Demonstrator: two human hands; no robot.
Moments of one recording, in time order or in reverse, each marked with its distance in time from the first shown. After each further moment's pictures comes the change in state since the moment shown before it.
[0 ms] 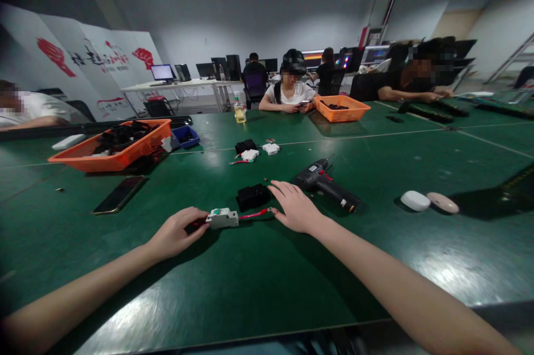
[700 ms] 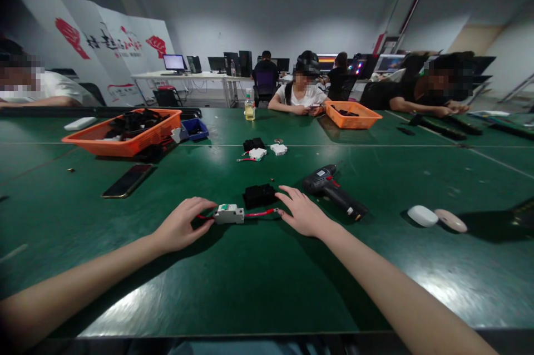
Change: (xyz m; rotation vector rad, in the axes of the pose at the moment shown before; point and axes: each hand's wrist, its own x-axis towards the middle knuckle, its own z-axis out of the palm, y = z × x) left_hand -0.007 0.007 -0.008 0.071 0.078 0.017; right_hand 0.001 0.009 0.009 0.158 -0.132 0.023
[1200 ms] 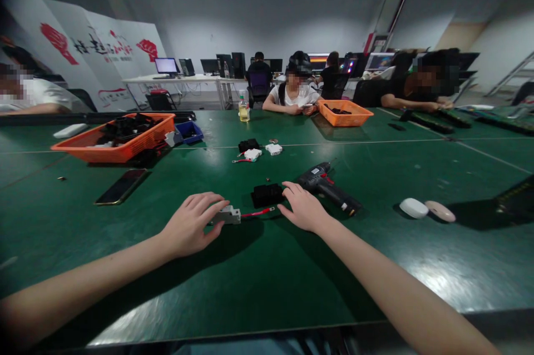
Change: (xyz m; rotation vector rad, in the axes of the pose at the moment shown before) left_hand 0.028 0.045 -0.007 0.310 0.092 0.197; right_hand -0.005 0.002 -0.006 -0.136 0.147 0.047
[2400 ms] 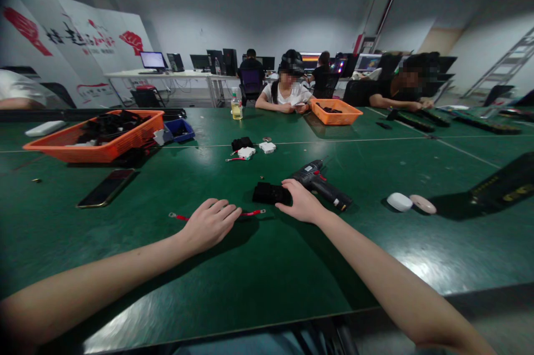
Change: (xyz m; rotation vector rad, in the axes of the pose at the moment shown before) left_hand 0.017 0.019 0.036 0.182 -0.124 0.189; right_hand -0.002 0.021 0.005 0.306 0.061 0.061
